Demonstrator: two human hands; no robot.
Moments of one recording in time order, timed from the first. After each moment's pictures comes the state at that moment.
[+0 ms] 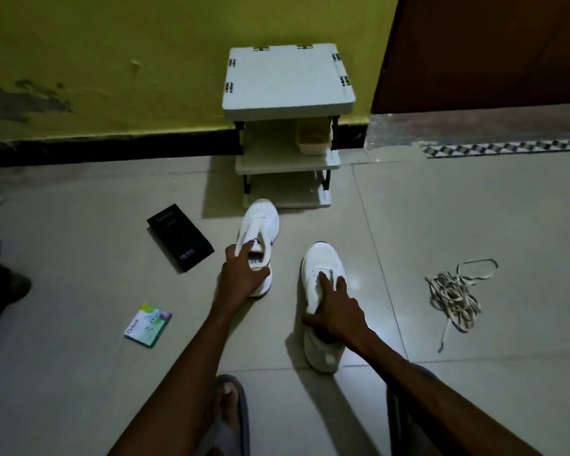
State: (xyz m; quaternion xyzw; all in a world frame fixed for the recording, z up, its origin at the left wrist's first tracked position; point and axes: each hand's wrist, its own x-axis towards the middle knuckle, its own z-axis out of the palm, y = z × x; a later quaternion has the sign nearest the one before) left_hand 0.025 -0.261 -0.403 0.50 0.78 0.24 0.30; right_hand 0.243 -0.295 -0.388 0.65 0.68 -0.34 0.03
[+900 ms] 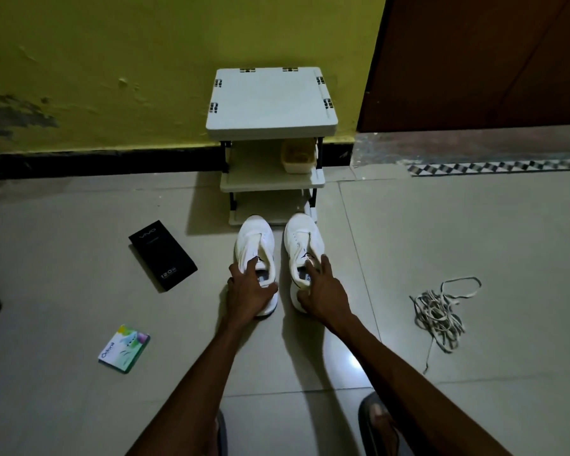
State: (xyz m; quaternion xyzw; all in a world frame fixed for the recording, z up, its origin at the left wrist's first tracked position) left_hand 0.075 -0.246 -0.402 0.51 0.79 0.19 0.28; right_hand 0.249 -0.225 -0.401 0.63 0.74 -0.25 -0.07
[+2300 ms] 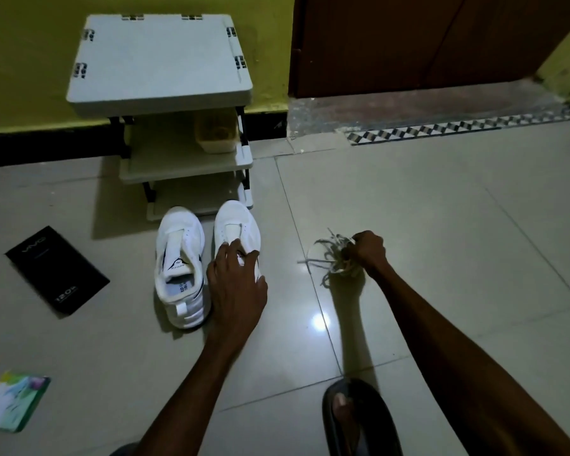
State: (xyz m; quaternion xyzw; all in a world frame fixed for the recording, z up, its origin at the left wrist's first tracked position) left_hand 0.178 -0.221 -0.429 0.70 0.71 0.13 -0.01; right_hand 0.450 -0.127 -0.419 0.79 0.53 -0.30 -0.11
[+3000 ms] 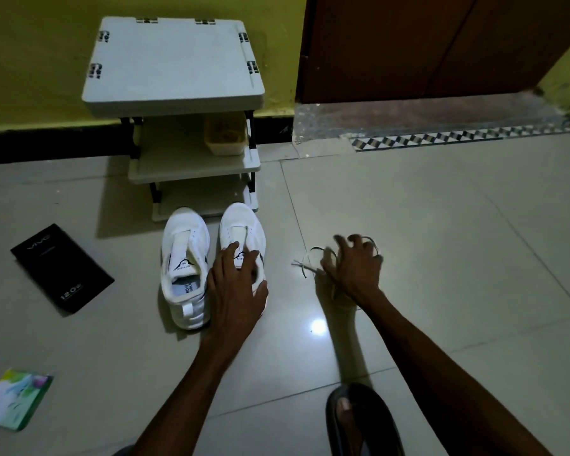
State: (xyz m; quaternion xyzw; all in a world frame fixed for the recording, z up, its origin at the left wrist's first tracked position) left_hand 0.164 -0.226 -0.424 0.68 0.70 0.23 0.06; right_hand 0.411 -0.161 -0.436 0.75 0.66 -0.06 -0.04
